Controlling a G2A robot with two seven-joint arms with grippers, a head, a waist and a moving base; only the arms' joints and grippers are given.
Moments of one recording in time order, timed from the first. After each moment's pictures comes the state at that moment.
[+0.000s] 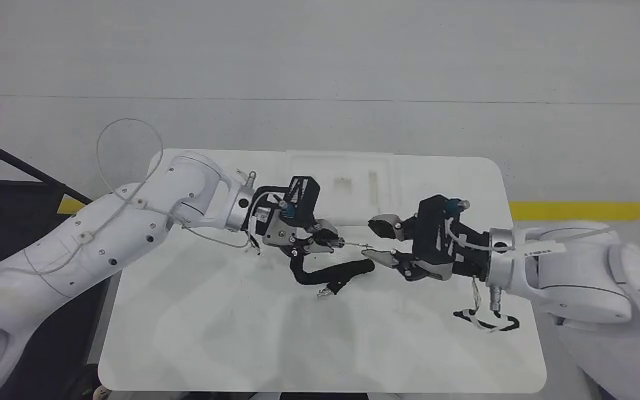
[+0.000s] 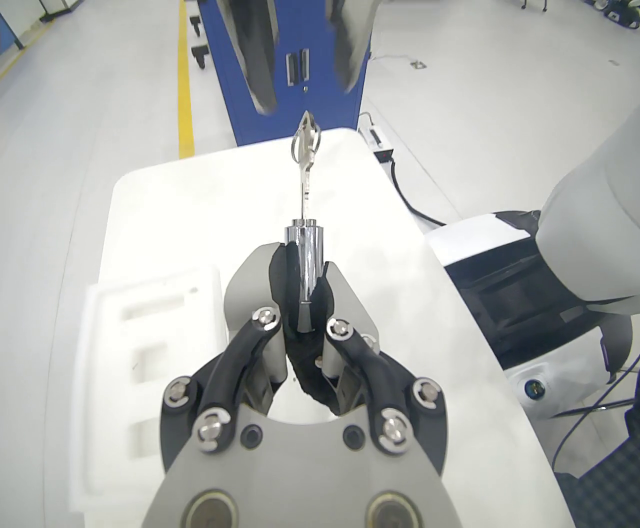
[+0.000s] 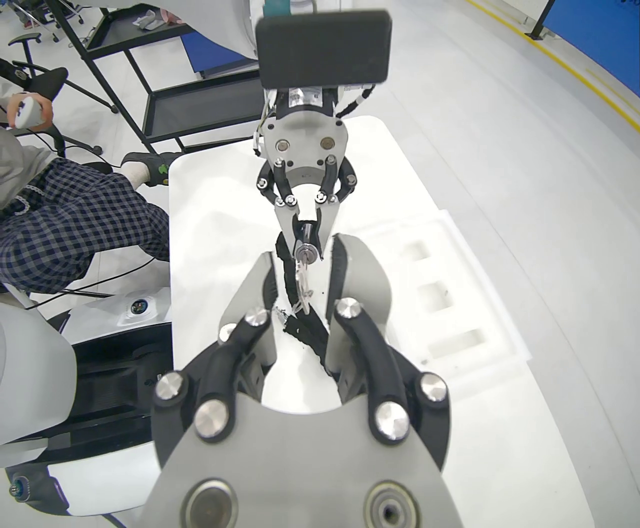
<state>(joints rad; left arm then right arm) 0.13 -0.77 -0.17 -1.54 0.73 -1.01 0.00 -0.99 -0.78 1.24 -2.16 -0.39 -0.58 0.80</state>
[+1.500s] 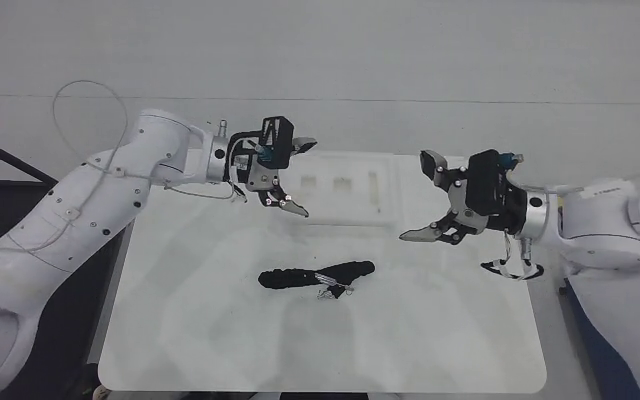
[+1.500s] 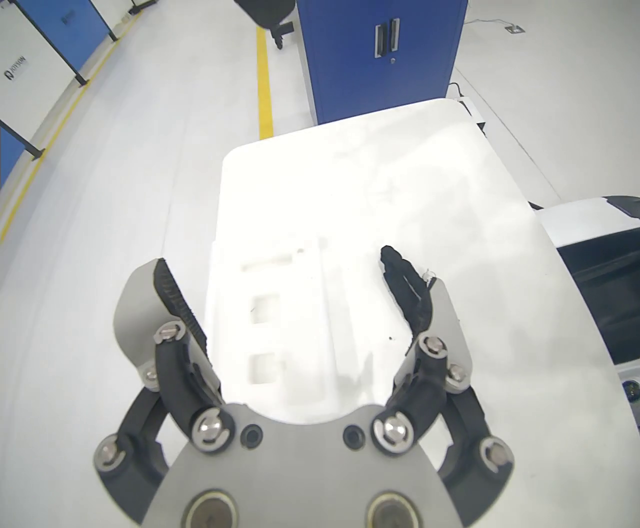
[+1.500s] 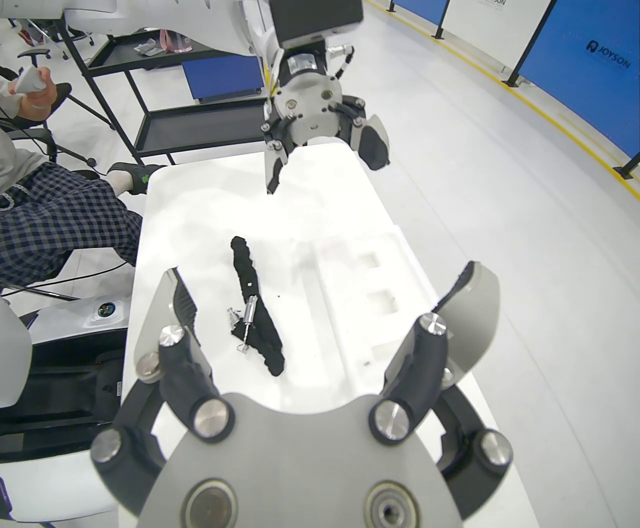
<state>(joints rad) 0.12 -0.81 -0.36 -1.36 0.94 -1.01 0.18 -0.83 -0.80 1.23 -1.82 -0.40 -0.87 0.63</state>
